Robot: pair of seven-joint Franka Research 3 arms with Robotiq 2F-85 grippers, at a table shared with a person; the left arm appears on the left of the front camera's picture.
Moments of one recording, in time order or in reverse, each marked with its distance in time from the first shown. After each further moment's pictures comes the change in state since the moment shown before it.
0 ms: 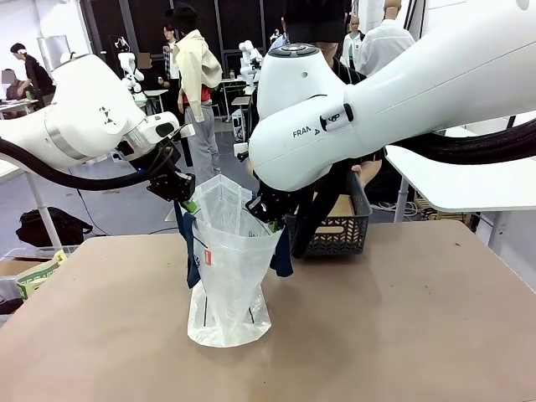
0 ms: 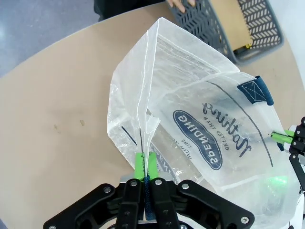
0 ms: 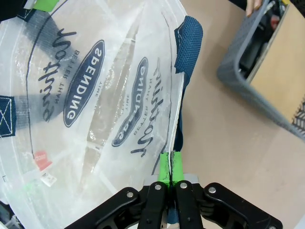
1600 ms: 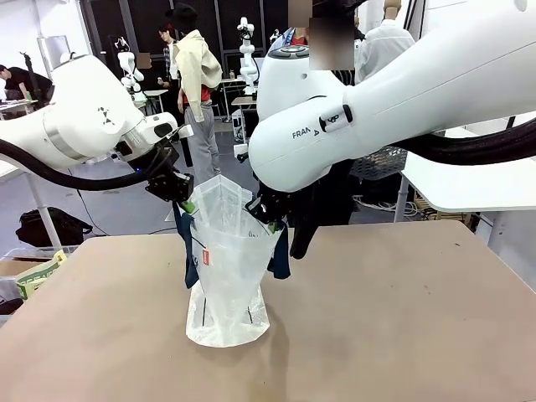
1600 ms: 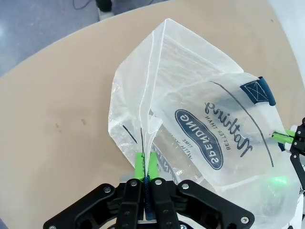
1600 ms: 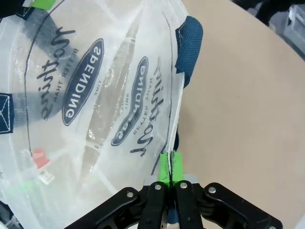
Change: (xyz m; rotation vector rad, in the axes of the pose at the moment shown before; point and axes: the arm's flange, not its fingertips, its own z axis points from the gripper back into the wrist) left arm 0.000 0.004 0.000 0.000 0.004 0.006; right arm 0.000 0.000 -0.001 0.001 0.002 0.000
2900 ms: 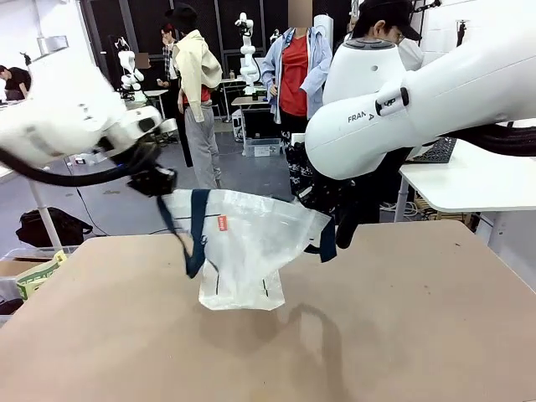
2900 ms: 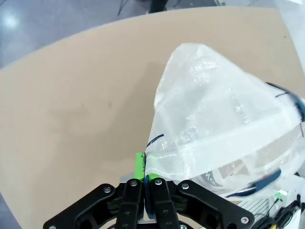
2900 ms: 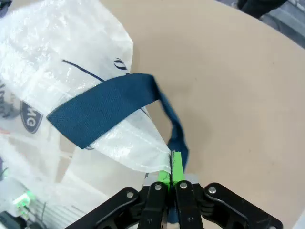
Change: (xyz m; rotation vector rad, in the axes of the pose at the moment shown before) left arm -0.040 0.031 0.032 0.070 -0.048 0.112; right arm -0.038 -0.085 0.015 0.002 -0.028 -0.173
